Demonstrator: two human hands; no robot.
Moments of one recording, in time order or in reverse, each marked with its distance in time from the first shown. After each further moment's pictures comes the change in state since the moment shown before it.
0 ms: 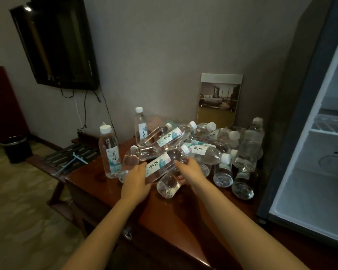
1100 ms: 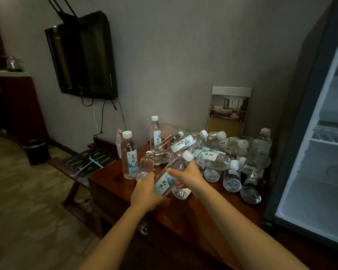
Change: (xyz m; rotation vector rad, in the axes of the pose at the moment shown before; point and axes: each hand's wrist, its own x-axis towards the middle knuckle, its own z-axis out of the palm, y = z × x) left_hand -0.046 0.012 -0.037 -0.058 -0.095 -0.151; right_hand -0.036 -0.017 0.026 0.000 -0.113 -0.162
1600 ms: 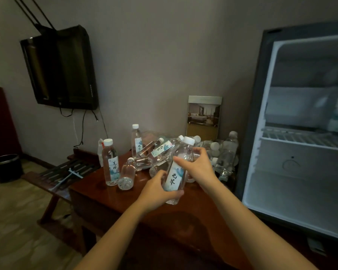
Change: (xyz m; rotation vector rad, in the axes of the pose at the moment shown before) left_hand -0.037 0.081 -0.007 -0.516 -0.262 0.217; right_hand -0.064 -0.028 -0.075 0.053 0.270 -0.192
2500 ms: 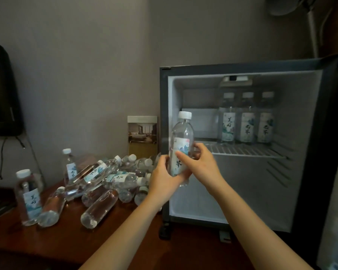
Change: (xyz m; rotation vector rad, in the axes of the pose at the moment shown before) left_hand 0.012 0.176 0.149 -0.267 0.078 0.314; right_hand -0.069 -0.054 -0.187 -0.111 0.286 -0.191
